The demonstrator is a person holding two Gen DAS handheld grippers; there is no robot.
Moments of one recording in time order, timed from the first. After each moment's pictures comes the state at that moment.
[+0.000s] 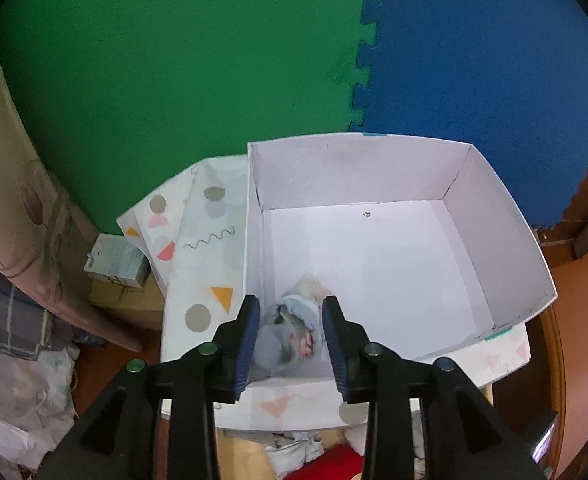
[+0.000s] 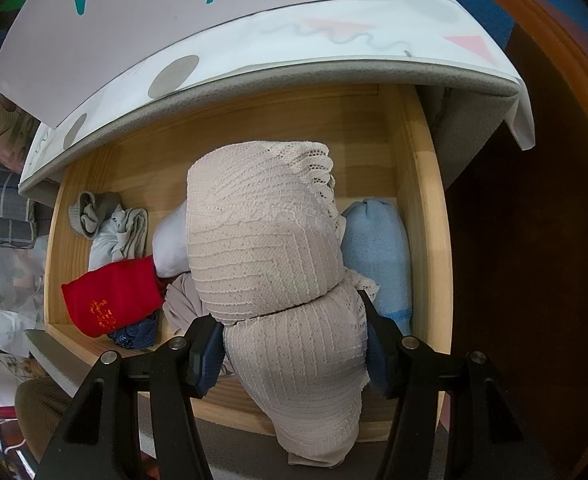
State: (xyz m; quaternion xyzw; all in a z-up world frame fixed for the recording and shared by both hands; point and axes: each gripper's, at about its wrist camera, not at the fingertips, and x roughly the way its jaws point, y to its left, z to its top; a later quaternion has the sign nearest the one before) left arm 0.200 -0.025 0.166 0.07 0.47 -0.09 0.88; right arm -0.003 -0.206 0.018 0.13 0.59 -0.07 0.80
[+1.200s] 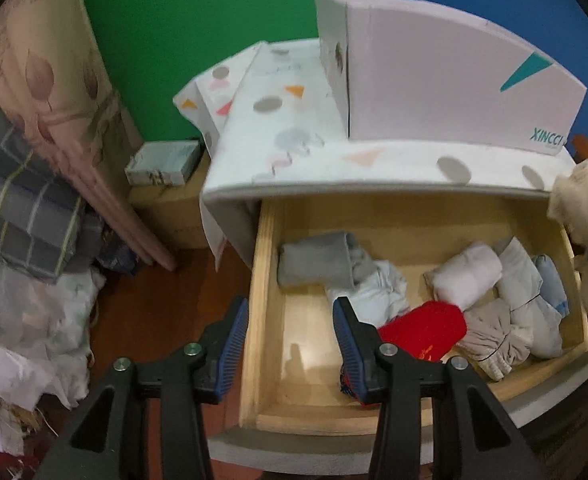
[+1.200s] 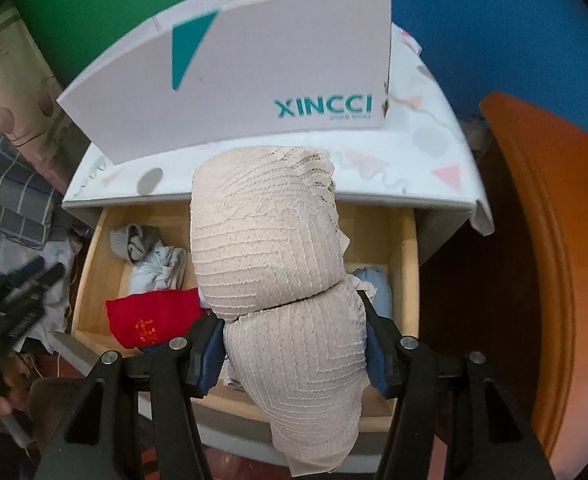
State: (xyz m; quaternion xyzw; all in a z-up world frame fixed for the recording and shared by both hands) left arm 0.043 0.062 0.028 0.09 0.50 -0.02 0.86; right arm -0.014 -0.185 0.098 0.07 0.52 -0.06 0.85
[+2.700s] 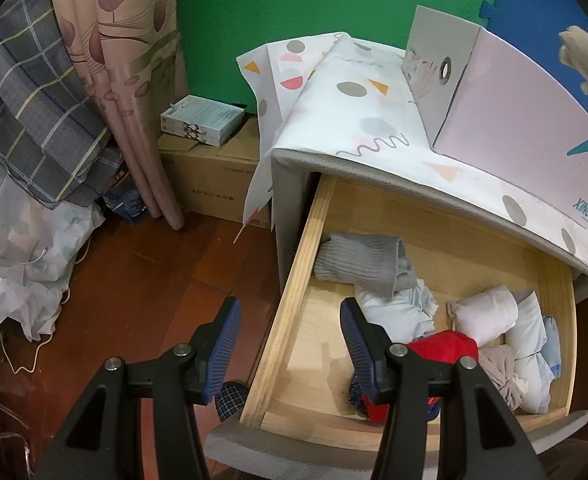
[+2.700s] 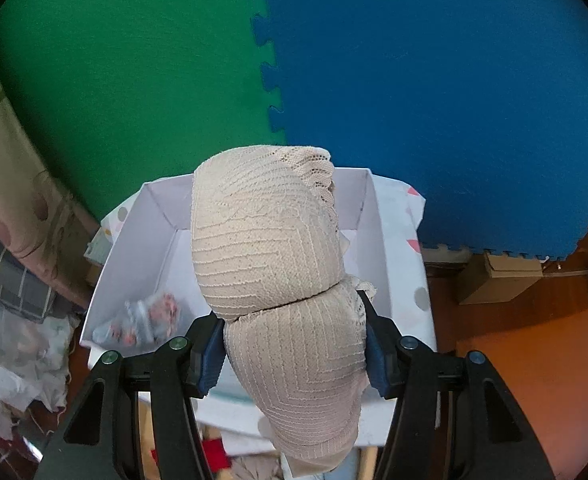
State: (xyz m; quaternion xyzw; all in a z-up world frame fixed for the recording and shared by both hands) left arm 0.046 0.111 0.013 -0.03 0.49 0.04 0.87; right arm 0.156 -0.198 0.248 0.04 0.44 -0.09 0.89
